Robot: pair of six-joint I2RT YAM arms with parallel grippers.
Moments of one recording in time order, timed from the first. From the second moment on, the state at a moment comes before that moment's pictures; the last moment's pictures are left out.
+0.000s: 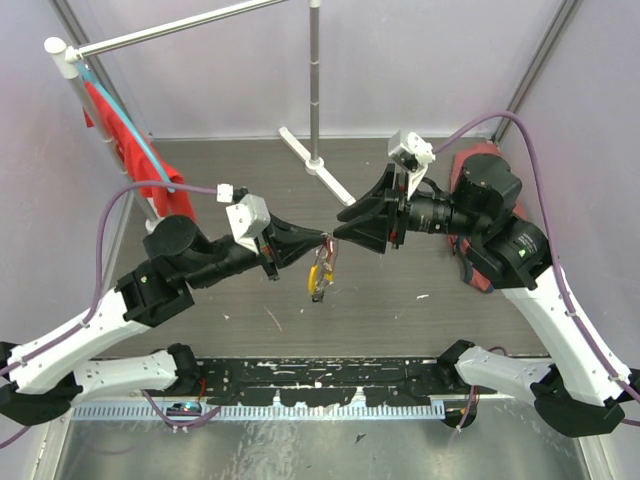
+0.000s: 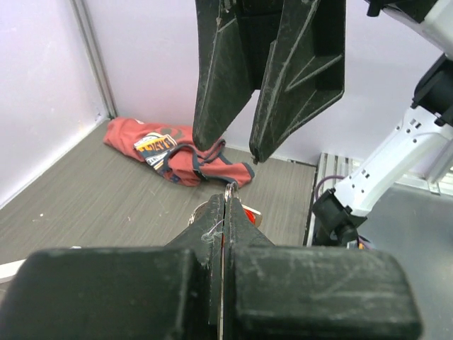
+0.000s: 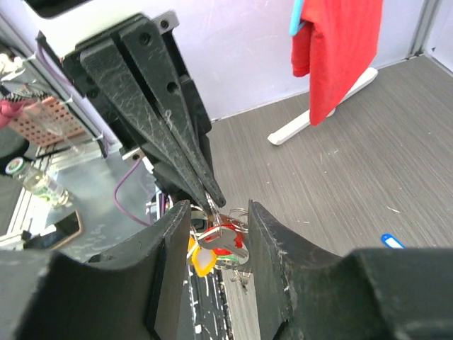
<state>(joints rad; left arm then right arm) -1.08 0.94 1.17 -0.11 0.18 -0.02 0.64 1.04 1.50 -0.51 -0.77 0.17</state>
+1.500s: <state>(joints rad) -1.08 0.83 0.92 0.41 -0.11 -0.12 0.64 1.12 1.34 0.12 -0.72 0.72</state>
